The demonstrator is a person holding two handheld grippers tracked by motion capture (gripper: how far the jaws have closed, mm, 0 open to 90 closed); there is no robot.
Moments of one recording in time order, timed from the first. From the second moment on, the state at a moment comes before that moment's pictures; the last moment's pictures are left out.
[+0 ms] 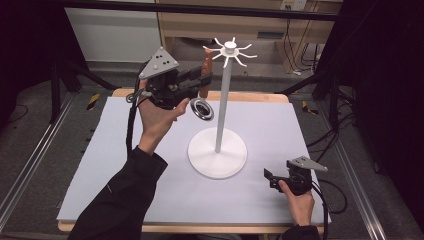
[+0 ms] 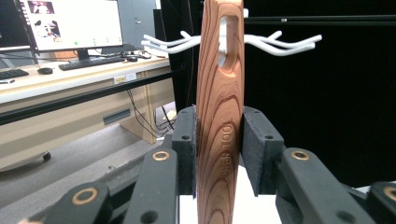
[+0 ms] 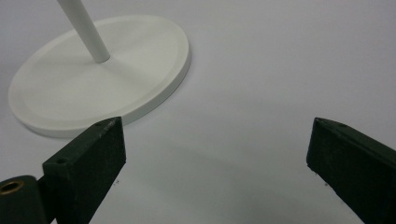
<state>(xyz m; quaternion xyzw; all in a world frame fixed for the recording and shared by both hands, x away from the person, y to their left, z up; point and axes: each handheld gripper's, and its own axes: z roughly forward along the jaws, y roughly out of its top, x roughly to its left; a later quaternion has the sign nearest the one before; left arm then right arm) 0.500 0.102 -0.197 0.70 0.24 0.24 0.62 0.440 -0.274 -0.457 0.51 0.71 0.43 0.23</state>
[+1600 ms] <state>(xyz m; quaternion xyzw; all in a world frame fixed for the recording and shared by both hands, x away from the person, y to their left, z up) 0.468 0.081 -0.199 0.72 0.24 0.24 0.61 0.440 -0.274 -0.456 0.51 0.71 0.43 0.23</state>
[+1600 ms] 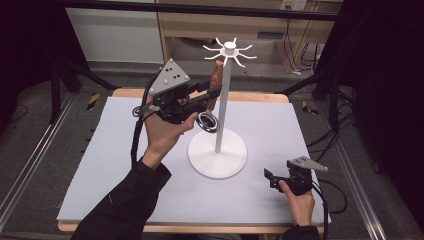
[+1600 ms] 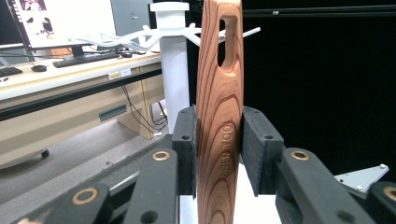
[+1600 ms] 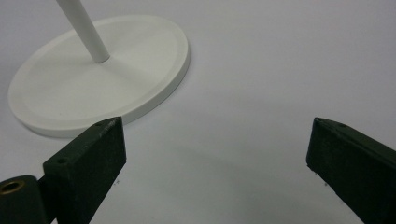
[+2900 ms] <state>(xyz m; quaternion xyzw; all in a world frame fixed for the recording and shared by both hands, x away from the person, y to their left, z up) 0.487 0.066 -0.208 0.71 0.25 0.27 0.60 0.440 -0.275 -0.457 0.51 0.71 0.43 0.23</state>
